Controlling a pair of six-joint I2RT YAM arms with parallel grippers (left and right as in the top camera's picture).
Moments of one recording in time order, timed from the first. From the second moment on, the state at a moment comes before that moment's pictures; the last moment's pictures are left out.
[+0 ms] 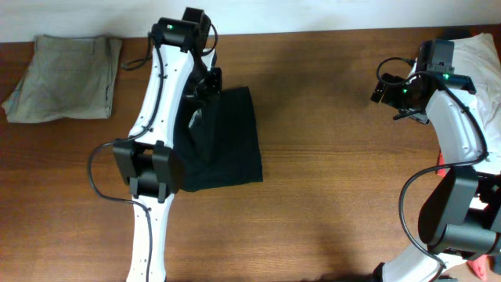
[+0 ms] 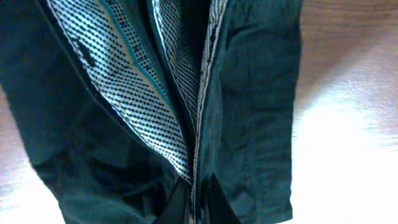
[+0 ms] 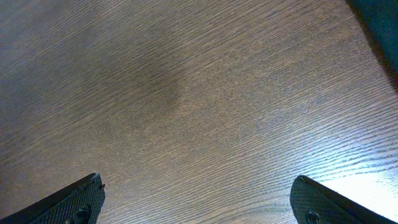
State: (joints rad) left arm -0.24 2.51 2.64 -1.62 0.13 -0.18; right arm -0.22 1.86 1.51 -0.77 -0.04 0.28
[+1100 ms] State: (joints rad) left arm -0.33 2.64 2.85 -1.67 0.18 -0.20; right arm -0.22 1.86 1.51 -0.77 -0.04 0.28
